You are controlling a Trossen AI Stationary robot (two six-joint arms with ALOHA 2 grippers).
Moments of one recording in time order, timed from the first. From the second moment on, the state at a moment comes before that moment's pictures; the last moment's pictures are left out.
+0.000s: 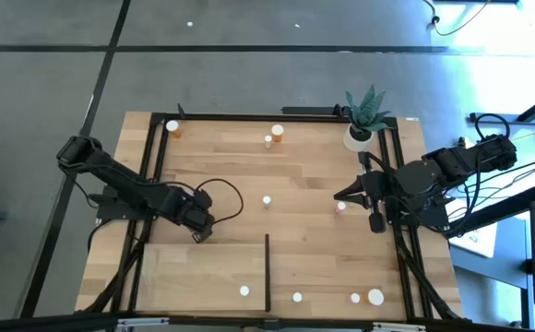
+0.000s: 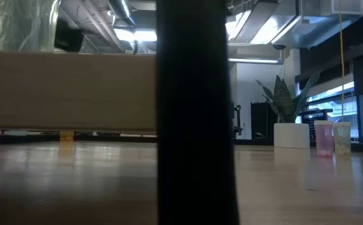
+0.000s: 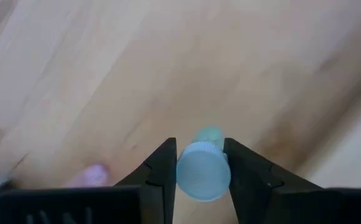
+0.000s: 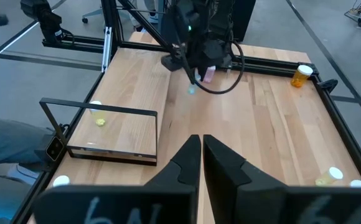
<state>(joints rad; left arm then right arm) -0.41 1.33 0.88 -1.00 -0.20 -1.08 0.43 1.01 1.26 -0.72 0.31 0.10</state>
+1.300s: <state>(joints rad) -0.80 1.92 1.68 -1.12 -0.22 -0.87 0.43 1.01 1.26 -0.72 0.31 0.10</state>
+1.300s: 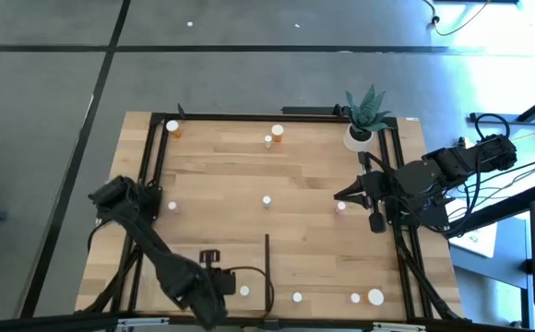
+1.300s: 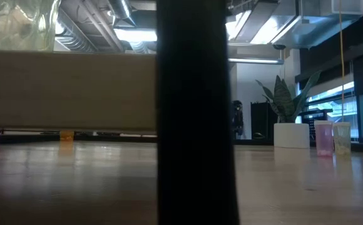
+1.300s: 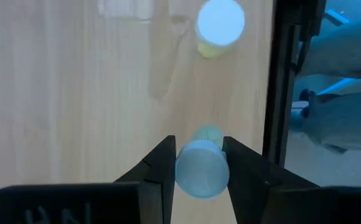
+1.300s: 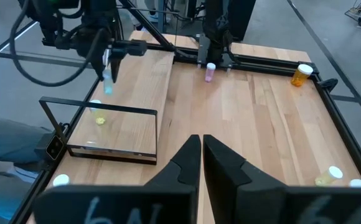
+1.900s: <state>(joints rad) -0.82 1.97 1.67 -1.11 -0.27 -0.91 0.43 1.01 1.26 -0.73 0.23 0.07</state>
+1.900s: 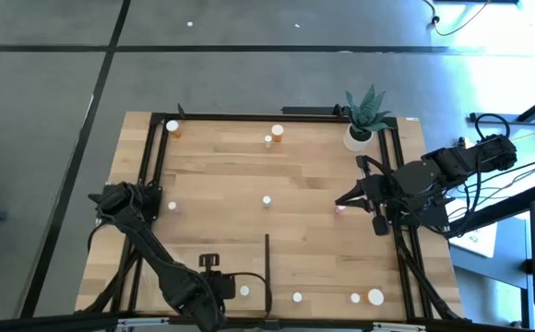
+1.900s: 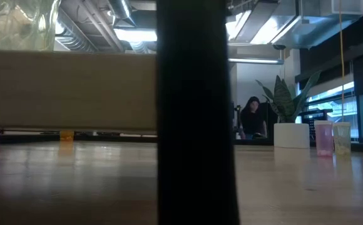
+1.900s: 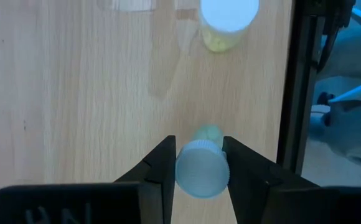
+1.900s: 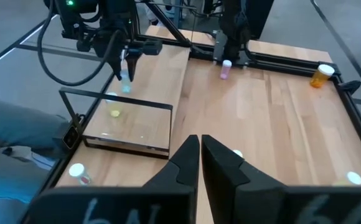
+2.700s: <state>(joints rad) -0.86 1.97 1.67 -1.11 -0.33 -0.91 0.43 1.01 1.26 -0.72 0.17 0.07</state>
